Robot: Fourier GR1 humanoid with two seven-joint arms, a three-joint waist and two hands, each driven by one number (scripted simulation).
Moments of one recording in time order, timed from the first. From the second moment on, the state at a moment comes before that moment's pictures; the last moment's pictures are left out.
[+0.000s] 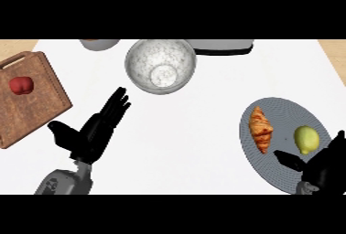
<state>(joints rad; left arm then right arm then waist) -0.15 0.23 -0.27 -1.54 0.35 0.07 0.10 0.07 -0.02 -0.11 -1.65 1.22 -0.41 0.91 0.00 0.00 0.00</state>
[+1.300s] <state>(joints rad) -0.12 0.09 -0.18 -1.53 0.21 -0.02 0.12 -0.08 -0.08 -0.24 -1.34 1.12 -0.57 0.80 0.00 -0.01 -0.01</state>
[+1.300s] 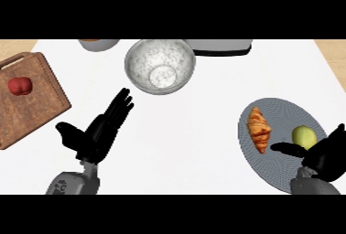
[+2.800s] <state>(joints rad) -0.19 0.06 -0.20 -1.54 0.20 -0.12 0.17 -0.27 -0.08 0.24 -1.21 1.43 -0.23 0.69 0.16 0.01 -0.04</state>
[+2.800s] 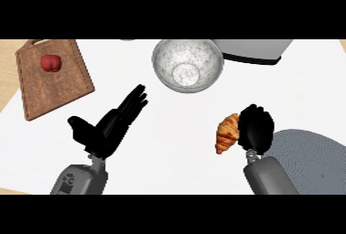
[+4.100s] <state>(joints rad) -0.21 0.03 -0.19 -1.49 0.18 -0.08 0.17 -1.20 -0.02 0.69 -1.27 0.89 0.07 1.18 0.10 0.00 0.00</state>
